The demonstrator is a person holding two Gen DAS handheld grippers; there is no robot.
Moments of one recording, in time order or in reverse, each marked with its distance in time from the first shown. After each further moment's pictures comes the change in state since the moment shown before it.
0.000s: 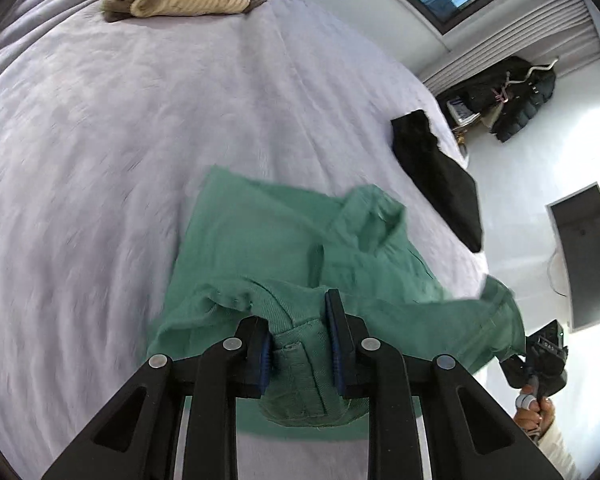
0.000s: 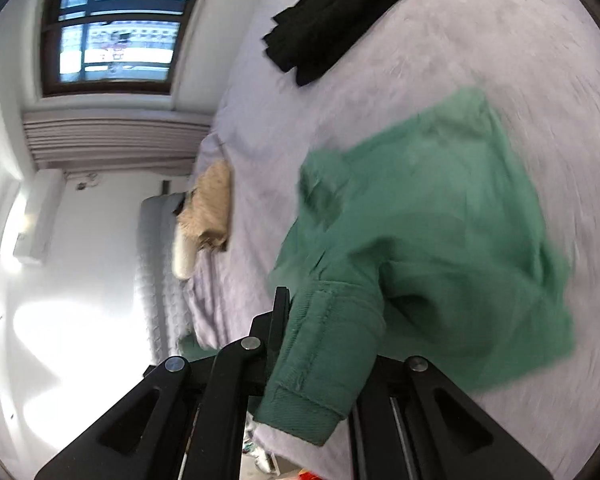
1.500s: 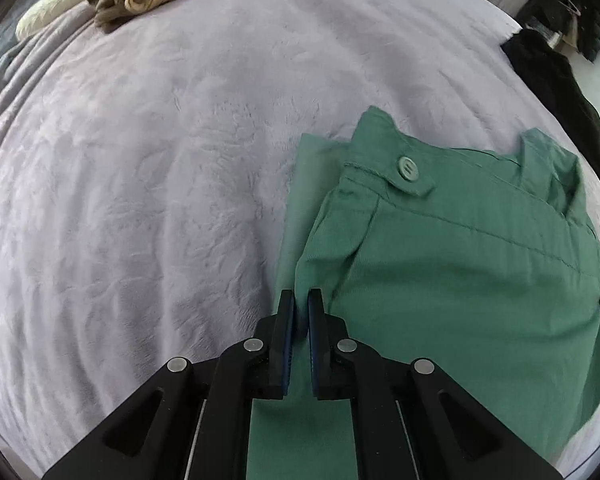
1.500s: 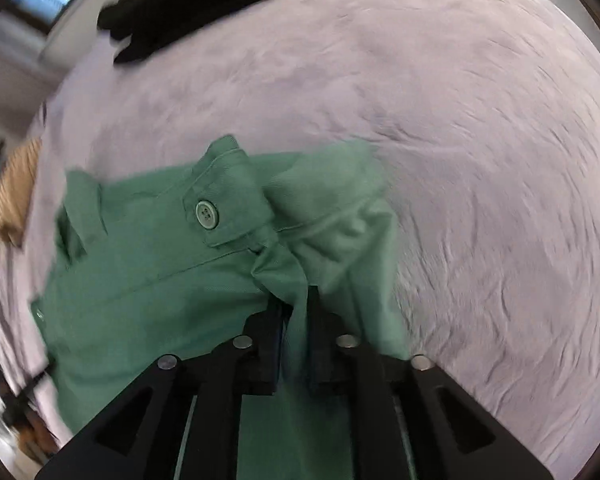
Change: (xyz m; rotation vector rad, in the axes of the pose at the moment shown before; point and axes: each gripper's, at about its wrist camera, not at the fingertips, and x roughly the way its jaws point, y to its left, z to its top) left arm 0.136 0.063 0.015 0.190 0.101 0.447; right arm 0.073 -0.081 0.055 -0.153 -0.060 -0.675
